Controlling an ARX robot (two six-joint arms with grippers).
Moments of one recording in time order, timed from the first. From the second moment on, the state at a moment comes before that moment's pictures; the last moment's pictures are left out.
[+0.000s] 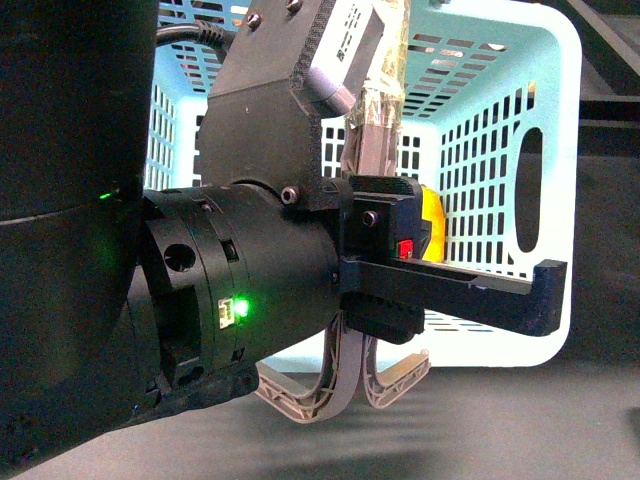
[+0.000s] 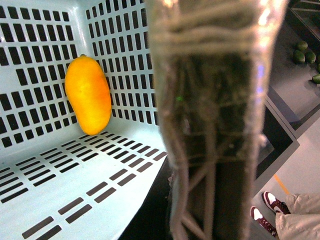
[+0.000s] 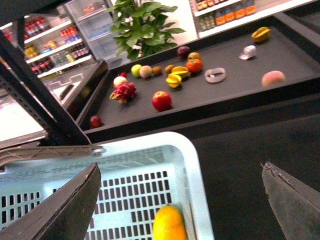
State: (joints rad) left arm -0.69 1.68 0.53 0.81 0.11 -0.37; right arm 0.16 1.15 0.44 0.59 0.07 0.35
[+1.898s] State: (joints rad) left arm -0.69 1.68 0.53 0.81 0.12 -0.37; right arm 0.00 0.05 0.01 0.02 0.00 0.00
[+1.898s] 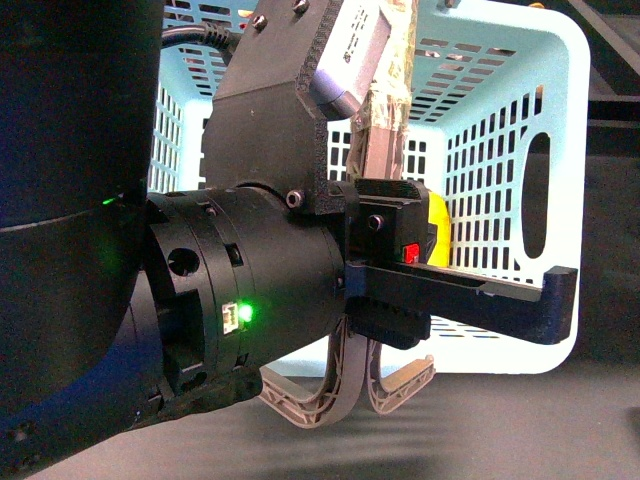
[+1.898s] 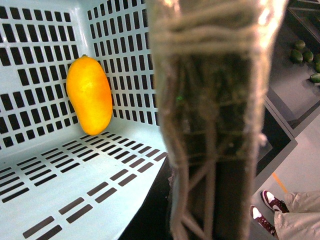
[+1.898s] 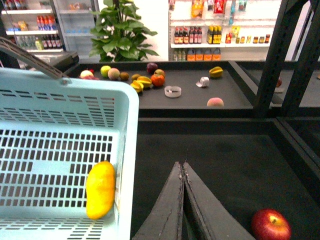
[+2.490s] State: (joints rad) left arm -0.69 1.68 0.53 0.81 0.11 -0.37; right arm 0.00 0.01 0.01 0.00 0.00 0.00
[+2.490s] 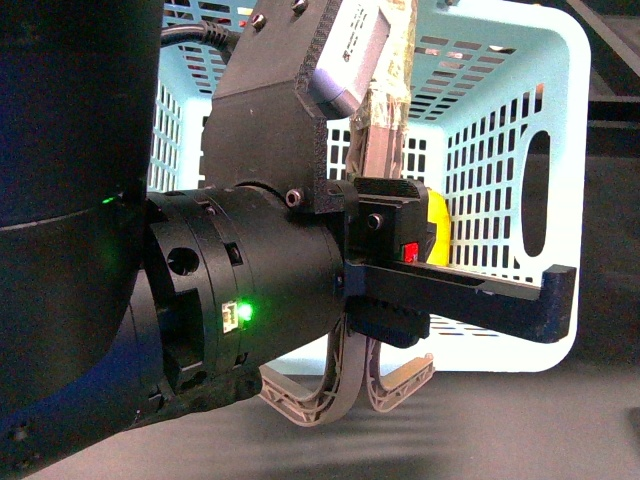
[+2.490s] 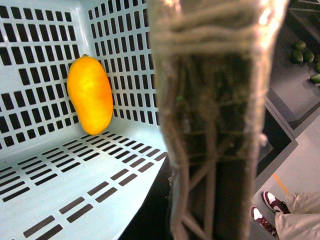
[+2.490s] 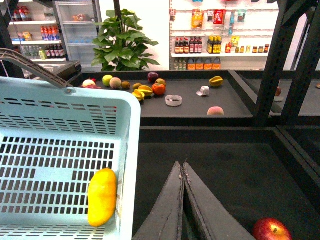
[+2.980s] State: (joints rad) left arm -0.70 1.75 0.54 0.95 -0.16 -0.32; right arm 0.00 0.00 0.01 0.00 0.00 0.00
